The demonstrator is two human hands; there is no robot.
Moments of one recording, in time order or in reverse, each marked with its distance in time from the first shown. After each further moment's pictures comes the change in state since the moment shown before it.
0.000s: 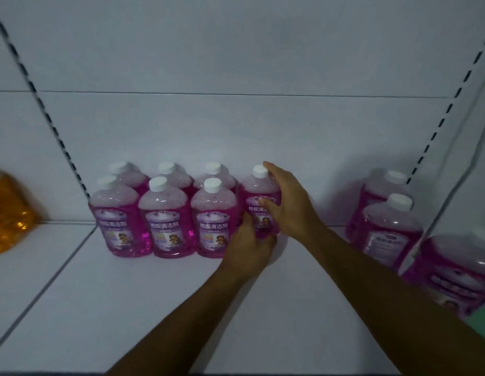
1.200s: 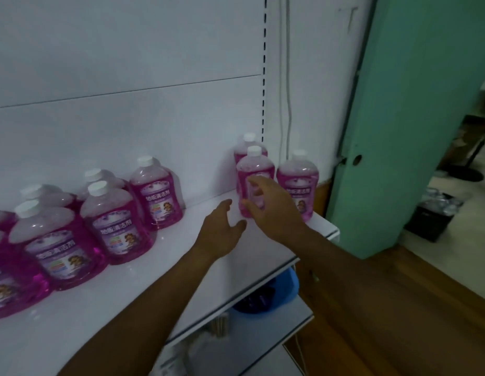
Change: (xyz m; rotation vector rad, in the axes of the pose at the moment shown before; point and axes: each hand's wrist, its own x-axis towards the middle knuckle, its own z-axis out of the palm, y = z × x) left_hand -0.036 0.040 0.066 0.140 -0.495 0.160; right_hand -0.156 -0.030 -0.096 -0.324 0.288 0.385
